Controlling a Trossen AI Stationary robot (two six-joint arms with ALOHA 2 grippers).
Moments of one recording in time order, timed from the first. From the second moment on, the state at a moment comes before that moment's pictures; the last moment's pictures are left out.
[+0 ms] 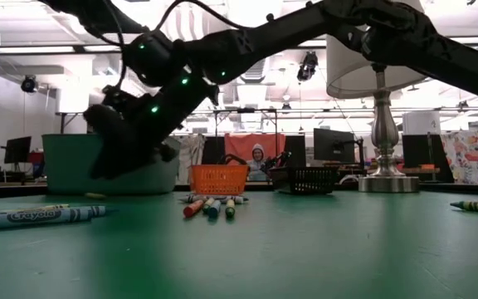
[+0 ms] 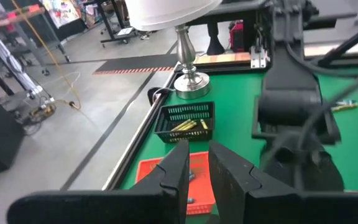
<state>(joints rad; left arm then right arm) 0.35 0.66 0.82 -0.43 -0.01 0.23 -0.07 2.62 2.31 -0.38 -0.02 0.05</state>
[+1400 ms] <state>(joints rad) 0.35 0.62 0.82 -0.40 0.04 0.07 -0.05 2.68 2.32 -0.31 0.04 -0.10</state>
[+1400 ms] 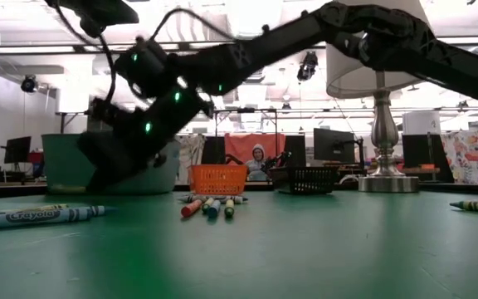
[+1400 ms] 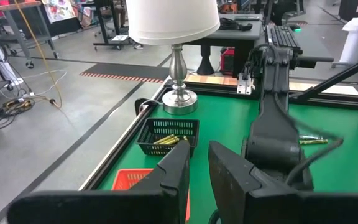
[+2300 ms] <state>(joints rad) 0.35 0.61 0.82 -0.41 0.04 0.06 -0.18 2.19 2.17 -1.46 0.46 0.13</state>
